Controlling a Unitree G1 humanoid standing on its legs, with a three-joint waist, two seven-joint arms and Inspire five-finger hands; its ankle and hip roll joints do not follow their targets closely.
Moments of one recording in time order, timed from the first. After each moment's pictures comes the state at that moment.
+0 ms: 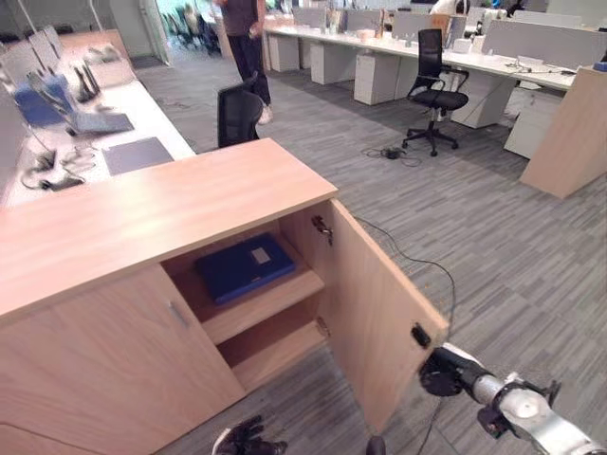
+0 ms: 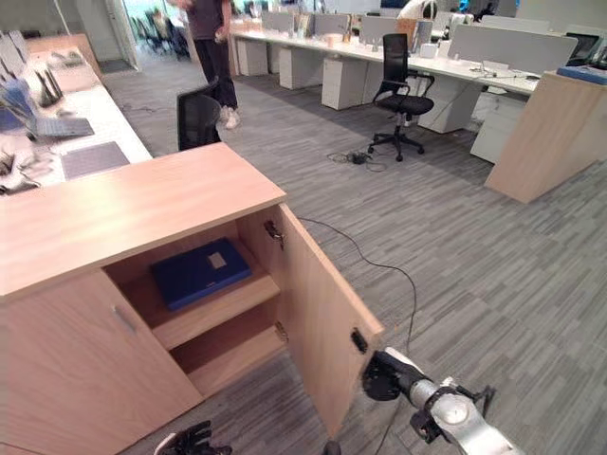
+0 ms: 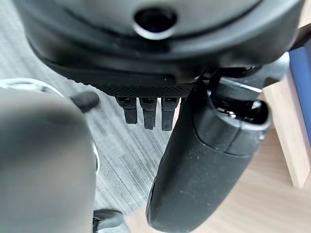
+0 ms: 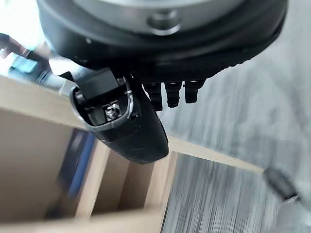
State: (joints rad) left arm 0.10 0.21 -0.16 1.04 -0.25 -0.10 -0.05; right arm 0.05 -0.78 0.53 0.18 0.24 0.06 0.23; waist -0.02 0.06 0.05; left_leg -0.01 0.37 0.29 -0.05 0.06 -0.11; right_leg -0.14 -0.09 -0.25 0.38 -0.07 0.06
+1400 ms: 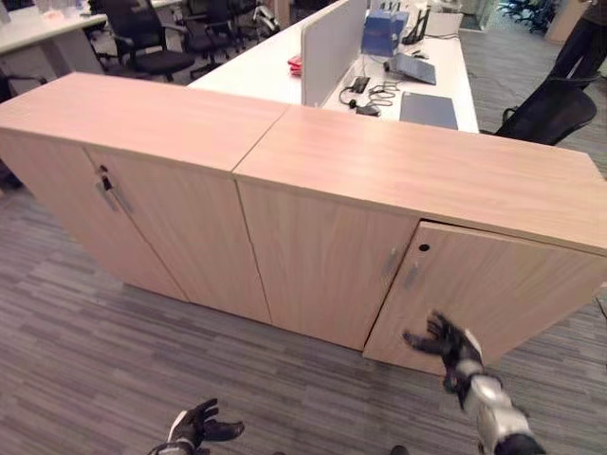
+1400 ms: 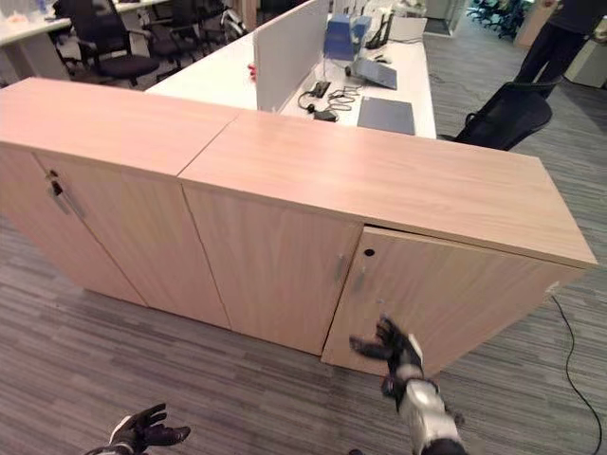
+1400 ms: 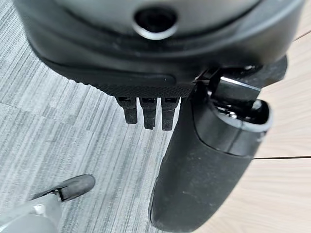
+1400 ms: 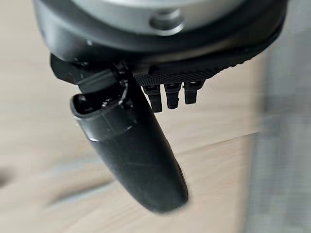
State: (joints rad) left arm 0.08 0.35 -0.11 1.07 -0.26 -0.07 -0.01; right arm 0.02 -0.36 0.14 0.72 0.51 -0.03 -0.01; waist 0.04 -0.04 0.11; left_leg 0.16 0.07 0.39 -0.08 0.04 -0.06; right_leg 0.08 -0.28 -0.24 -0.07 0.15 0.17
